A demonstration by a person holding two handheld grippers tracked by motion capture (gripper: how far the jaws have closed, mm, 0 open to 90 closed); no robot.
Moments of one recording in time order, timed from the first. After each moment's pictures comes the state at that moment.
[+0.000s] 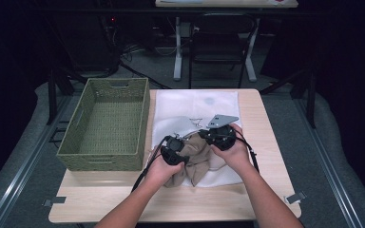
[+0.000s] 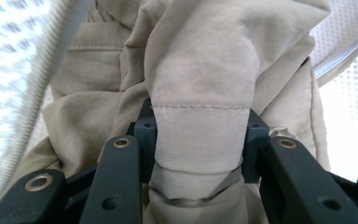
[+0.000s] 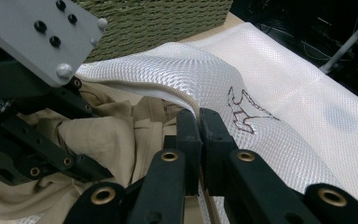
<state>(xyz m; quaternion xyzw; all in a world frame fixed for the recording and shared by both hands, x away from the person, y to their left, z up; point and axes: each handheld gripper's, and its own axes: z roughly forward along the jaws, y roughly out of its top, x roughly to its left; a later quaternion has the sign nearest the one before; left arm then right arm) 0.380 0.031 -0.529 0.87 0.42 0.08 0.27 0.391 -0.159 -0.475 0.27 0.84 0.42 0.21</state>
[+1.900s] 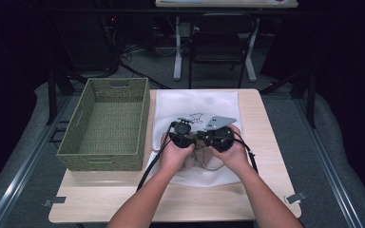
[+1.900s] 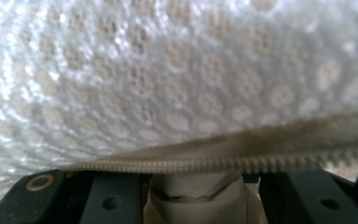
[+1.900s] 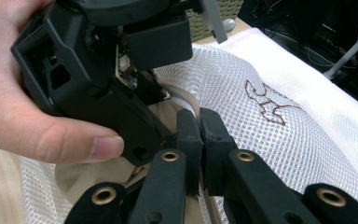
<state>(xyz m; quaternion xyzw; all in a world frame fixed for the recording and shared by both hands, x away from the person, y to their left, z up) 0.425 0.000 -0.517 0.81 0.50 0.10 0.28 0.387 -0.152 -0.475 0.26 0.84 0.42 0.21</state>
